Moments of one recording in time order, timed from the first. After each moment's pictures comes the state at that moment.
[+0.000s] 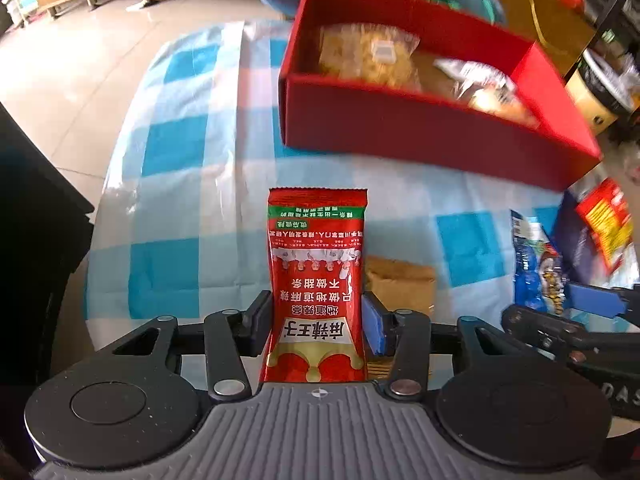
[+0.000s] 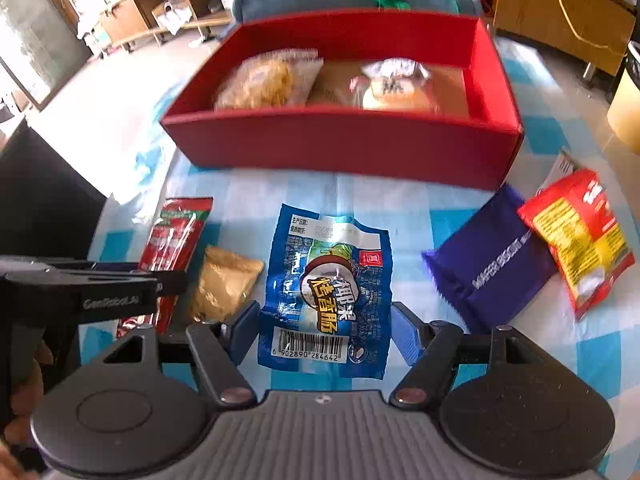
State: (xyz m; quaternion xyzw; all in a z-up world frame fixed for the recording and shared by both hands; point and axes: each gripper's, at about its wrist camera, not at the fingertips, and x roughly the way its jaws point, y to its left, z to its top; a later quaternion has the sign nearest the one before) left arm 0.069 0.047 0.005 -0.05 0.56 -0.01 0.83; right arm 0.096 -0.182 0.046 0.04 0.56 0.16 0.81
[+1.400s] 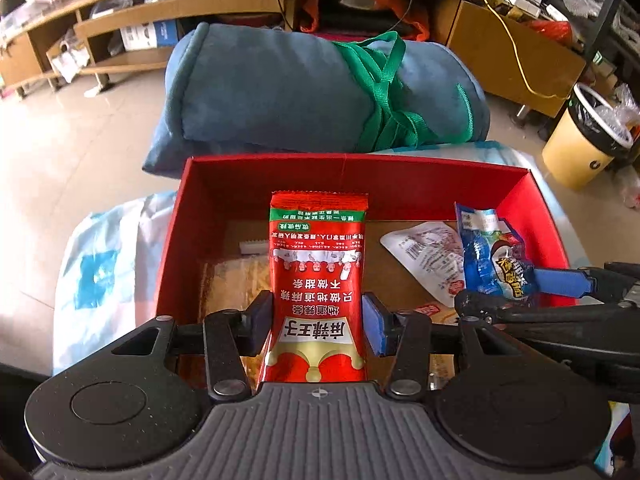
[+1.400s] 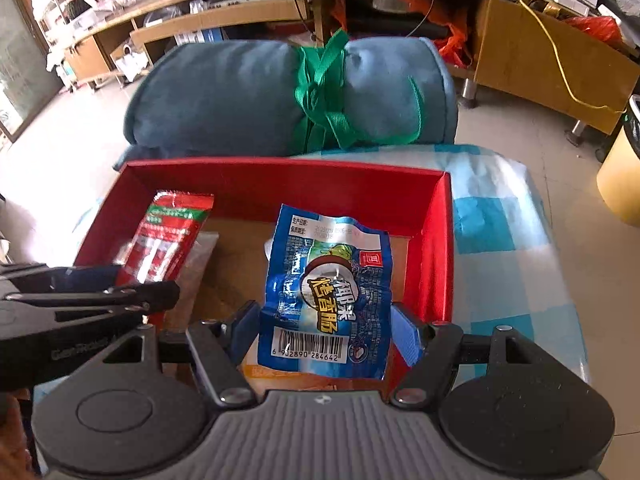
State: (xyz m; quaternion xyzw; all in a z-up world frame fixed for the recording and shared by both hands) left arm 0.240 -0.033 0.034 0.00 0.50 -0.03 0.86; right arm 0.288 -0.211 0.037 0.02 0.54 0.14 0.83
